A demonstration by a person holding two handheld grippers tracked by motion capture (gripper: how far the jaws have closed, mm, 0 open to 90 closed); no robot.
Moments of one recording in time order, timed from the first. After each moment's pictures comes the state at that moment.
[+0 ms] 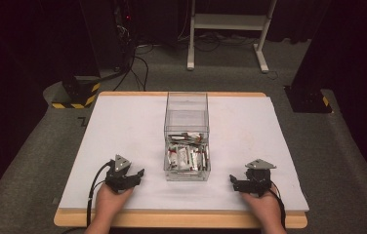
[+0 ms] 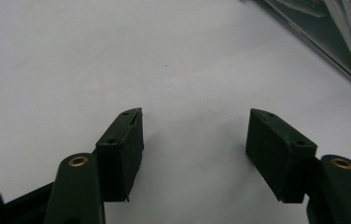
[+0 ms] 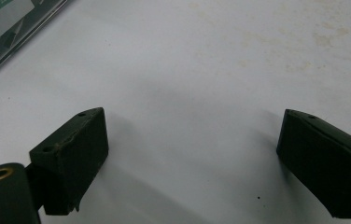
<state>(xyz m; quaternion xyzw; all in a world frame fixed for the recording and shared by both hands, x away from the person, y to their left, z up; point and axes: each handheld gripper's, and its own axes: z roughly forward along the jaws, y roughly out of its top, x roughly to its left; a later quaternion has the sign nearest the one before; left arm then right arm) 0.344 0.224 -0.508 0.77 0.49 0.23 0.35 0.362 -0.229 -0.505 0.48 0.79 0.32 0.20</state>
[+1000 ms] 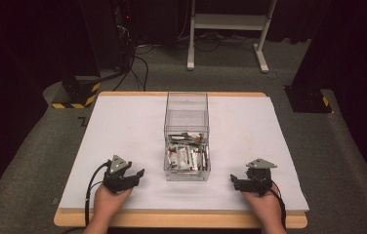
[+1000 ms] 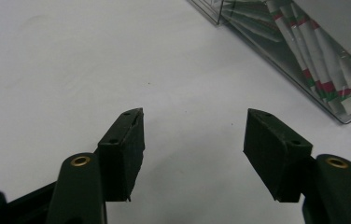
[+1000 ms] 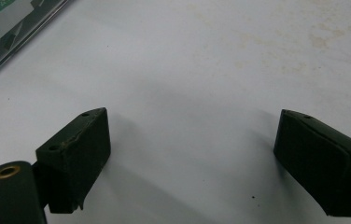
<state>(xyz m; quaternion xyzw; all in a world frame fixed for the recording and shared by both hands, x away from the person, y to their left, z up) 0.336 0.228 -0.496 0.76 0.47 0.22 0.39 0.363 -0.231 -0.503 0.48 0.79 0.32 0.20</state>
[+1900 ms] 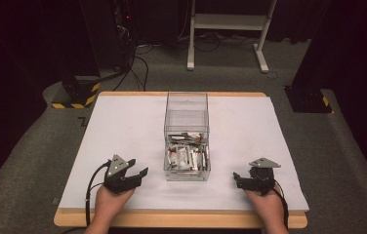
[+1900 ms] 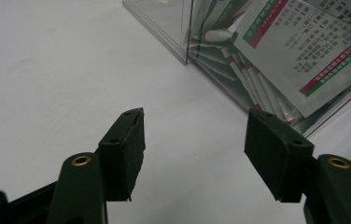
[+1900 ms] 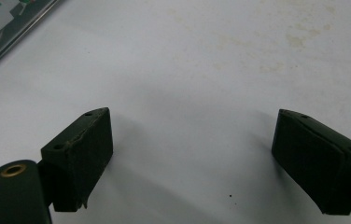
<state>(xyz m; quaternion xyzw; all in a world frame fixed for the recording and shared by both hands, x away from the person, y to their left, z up) 0.326 0.218 -0.478 0.75 0.44 0.22 0.44 0.365 -0.238 -0.503 0.49 0.78 0.32 0.21</state>
